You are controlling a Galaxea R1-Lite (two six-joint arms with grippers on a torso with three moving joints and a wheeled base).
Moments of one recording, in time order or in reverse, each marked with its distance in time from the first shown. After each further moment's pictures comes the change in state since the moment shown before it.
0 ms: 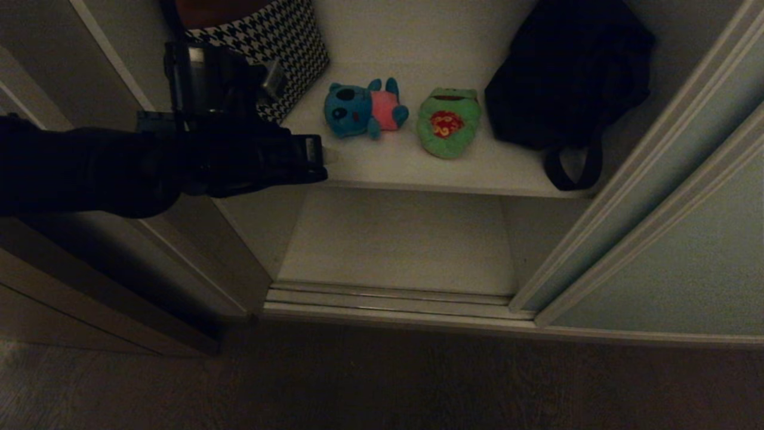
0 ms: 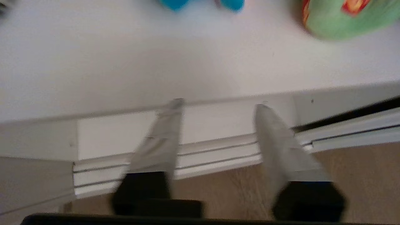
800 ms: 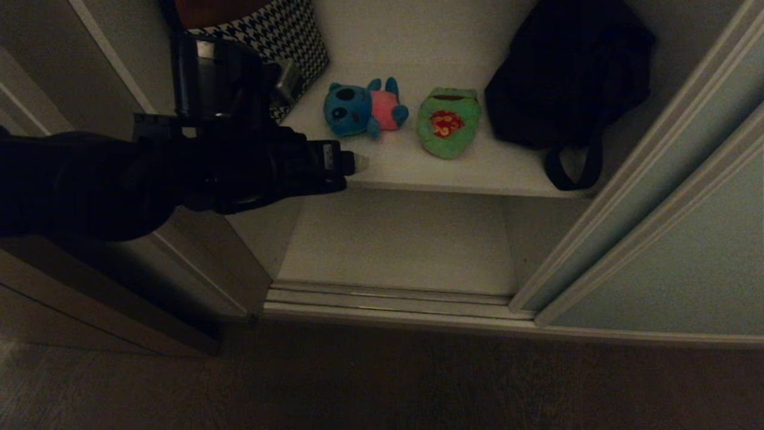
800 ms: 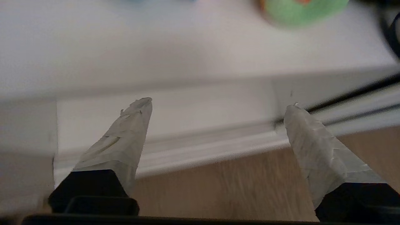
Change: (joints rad) left arm -0.125 -0.090 0.084 0.022 0.081 -0.043; right arm 0.000 0.000 0.000 0.000 0.000 0.000
